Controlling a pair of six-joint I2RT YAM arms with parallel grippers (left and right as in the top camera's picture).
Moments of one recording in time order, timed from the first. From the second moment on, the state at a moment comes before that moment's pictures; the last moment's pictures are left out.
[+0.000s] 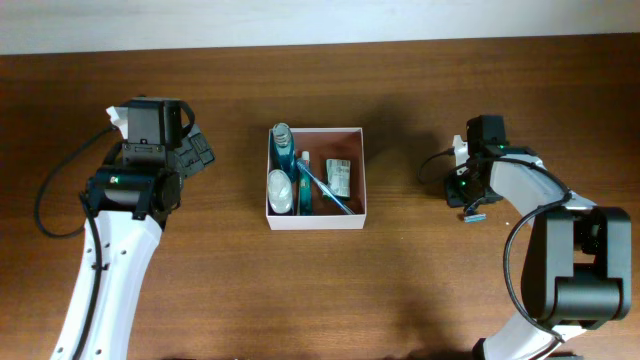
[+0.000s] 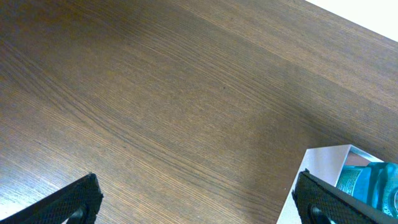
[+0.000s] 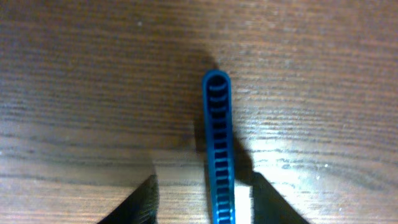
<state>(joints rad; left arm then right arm) -0.10 1.38 1.30 -0.85 -0.33 -0.50 -0.06 1.86 1.10 -0.62 0.05 -0.13</state>
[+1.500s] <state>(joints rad) -0.10 1.38 1.30 -0.85 -0.33 -0.50 0.34 1.78 1.49 -0.76 -0.31 0.03</state>
